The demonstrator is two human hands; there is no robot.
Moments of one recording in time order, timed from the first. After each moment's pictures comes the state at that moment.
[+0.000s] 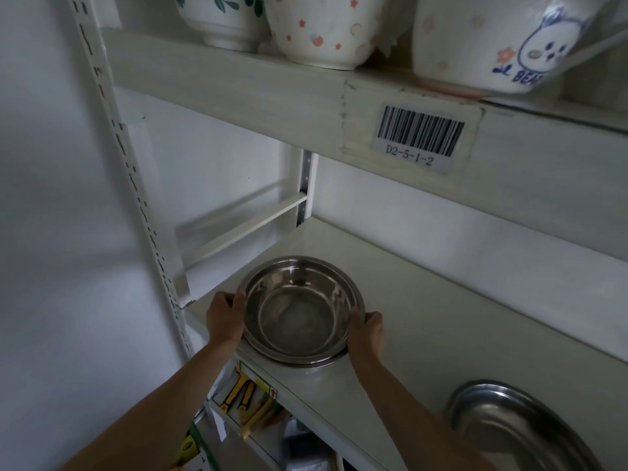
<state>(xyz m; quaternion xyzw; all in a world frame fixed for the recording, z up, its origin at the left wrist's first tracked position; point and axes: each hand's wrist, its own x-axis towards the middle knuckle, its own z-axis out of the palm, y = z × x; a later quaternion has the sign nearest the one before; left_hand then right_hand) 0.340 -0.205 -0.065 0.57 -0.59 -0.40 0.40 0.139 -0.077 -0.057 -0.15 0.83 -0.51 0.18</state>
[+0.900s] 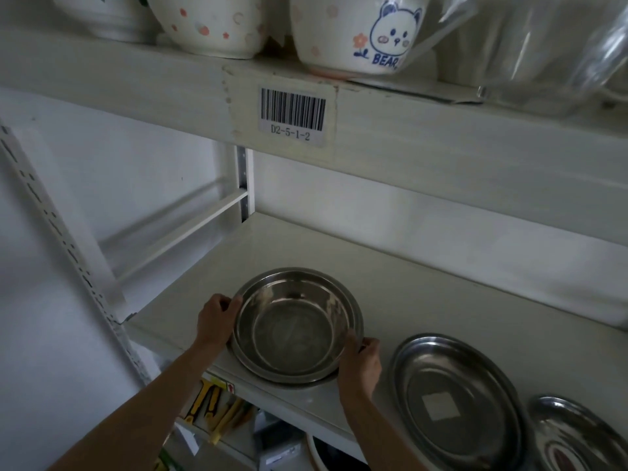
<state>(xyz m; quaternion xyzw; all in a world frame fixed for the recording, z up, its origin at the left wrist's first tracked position) 0.288 -0.173 -0.062 0.50 -0.71 -0.42 0.27 0.152 0.033 -0.058 -0.04 0.82 -0.57 0.10</state>
